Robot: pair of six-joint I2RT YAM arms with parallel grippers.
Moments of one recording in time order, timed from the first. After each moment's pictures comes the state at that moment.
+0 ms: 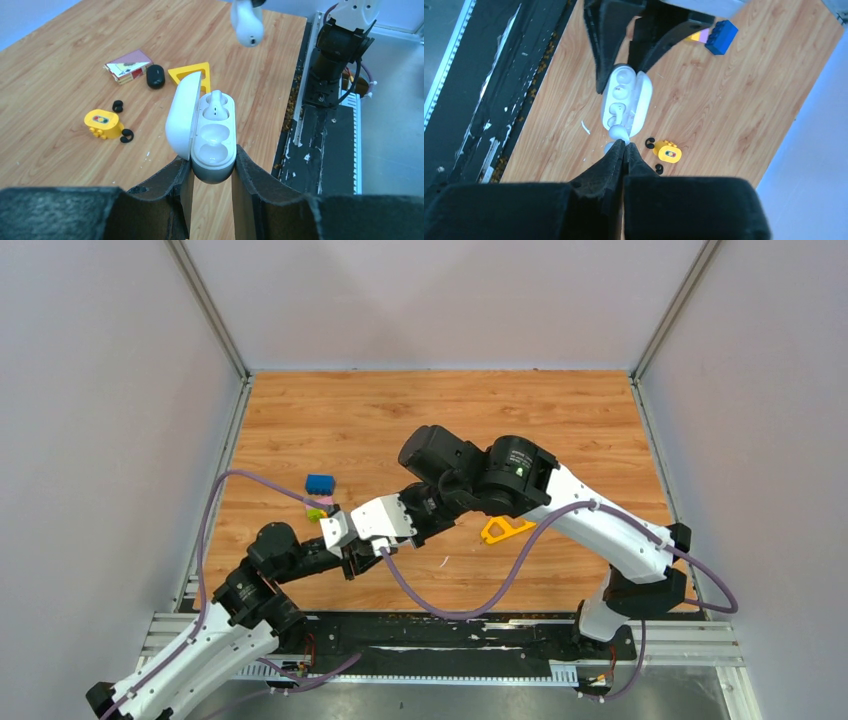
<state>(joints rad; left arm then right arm) -0.74 0.39 0.42 -0.12 0.48 0.00 1.20 1.64 2.06 -1.34 -0.23 -0.91</state>
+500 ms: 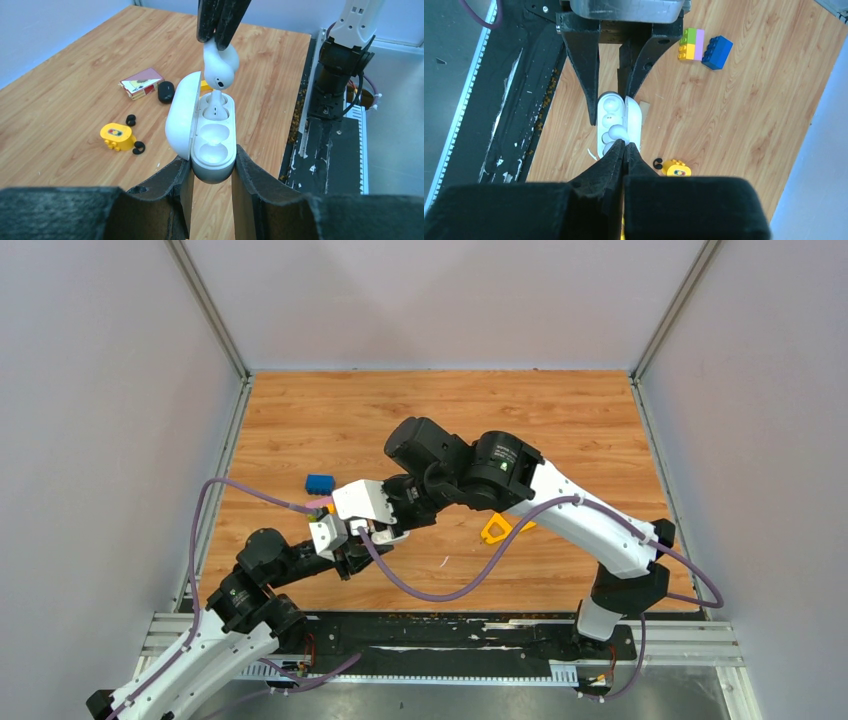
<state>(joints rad) -0.74 0.31 0.42 -0.11 0.45 0.01 1.20 1.72 2.15 -1.26 -0.26 -0.75</state>
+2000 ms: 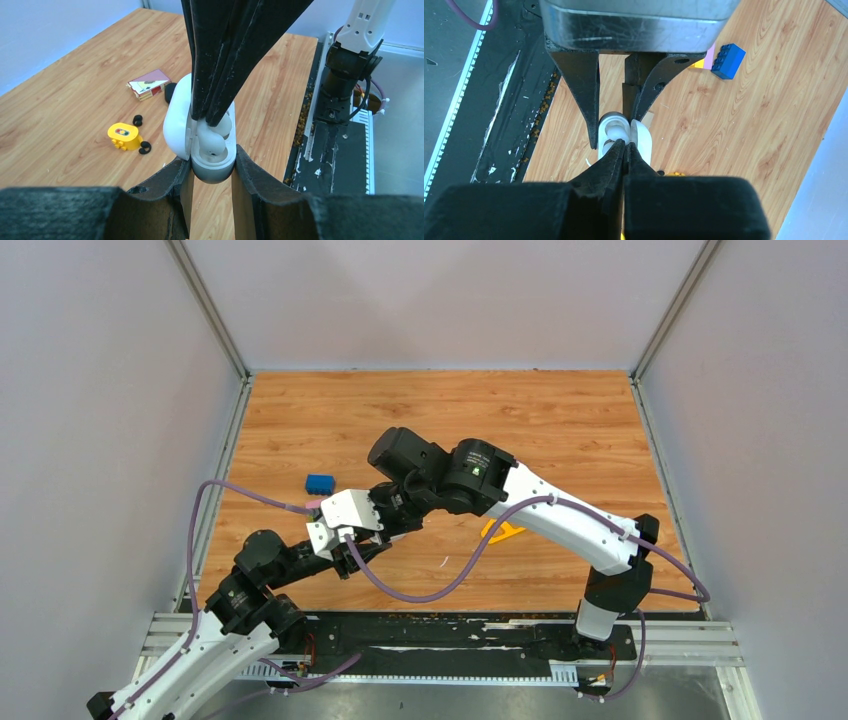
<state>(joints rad) -0.74 0.29 0.42 -0.11 0.43 0.00 1.20 1.75 2.07 -1.18 -0.29 -0.77</state>
